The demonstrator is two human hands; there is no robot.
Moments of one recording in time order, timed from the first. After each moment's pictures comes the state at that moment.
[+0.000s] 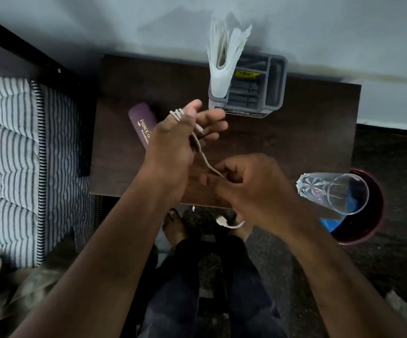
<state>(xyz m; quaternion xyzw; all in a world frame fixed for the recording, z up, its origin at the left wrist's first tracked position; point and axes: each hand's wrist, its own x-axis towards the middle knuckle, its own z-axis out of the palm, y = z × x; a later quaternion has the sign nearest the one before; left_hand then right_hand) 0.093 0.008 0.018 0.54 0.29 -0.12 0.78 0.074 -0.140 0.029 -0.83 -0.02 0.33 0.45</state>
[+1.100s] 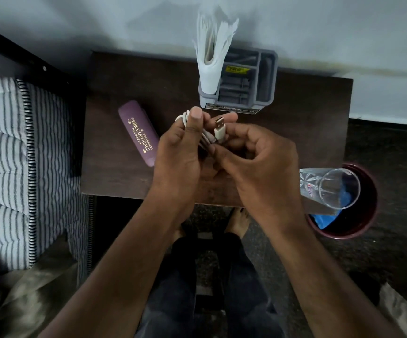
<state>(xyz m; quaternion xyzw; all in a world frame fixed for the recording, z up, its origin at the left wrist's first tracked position) 0.079 -0.020 0.024 0.51 0.27 -0.12 0.81 0.076 -0.135 0.038 -0.80 0.10 0.13 0.57</state>
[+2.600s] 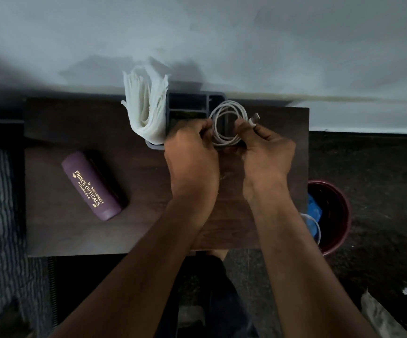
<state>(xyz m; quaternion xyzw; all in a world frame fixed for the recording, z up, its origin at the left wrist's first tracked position) 0.185 -0.106 -0.028 0.87 0.22 -0.04 0.45 0.192 -0.195 -0.030 -0.62 0.41 0.02 0.67</state>
